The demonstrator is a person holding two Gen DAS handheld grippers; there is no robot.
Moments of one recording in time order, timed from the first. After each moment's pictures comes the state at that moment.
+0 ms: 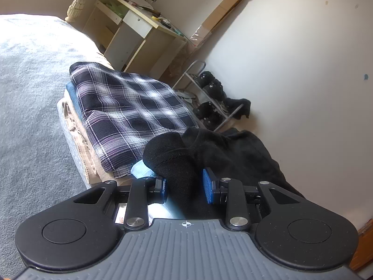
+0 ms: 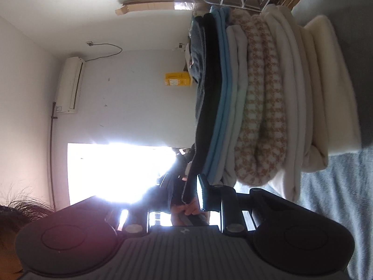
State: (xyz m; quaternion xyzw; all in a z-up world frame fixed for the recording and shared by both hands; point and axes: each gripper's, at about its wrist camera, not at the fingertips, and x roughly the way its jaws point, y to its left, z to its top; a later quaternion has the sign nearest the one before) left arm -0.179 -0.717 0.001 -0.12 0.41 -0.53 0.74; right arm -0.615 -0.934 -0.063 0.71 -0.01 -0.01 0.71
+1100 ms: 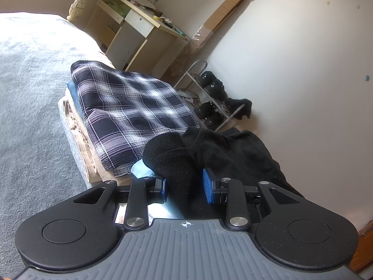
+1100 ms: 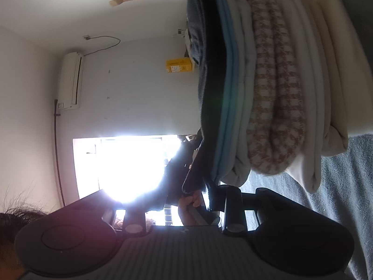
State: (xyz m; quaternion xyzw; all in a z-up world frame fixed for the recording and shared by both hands) left arm -0.179 -0.718 0.001 -0.13 0.41 -0.52 0.74; right arm -0.596 -0.946 -0.067 0.73 0.00 0.01 0.69
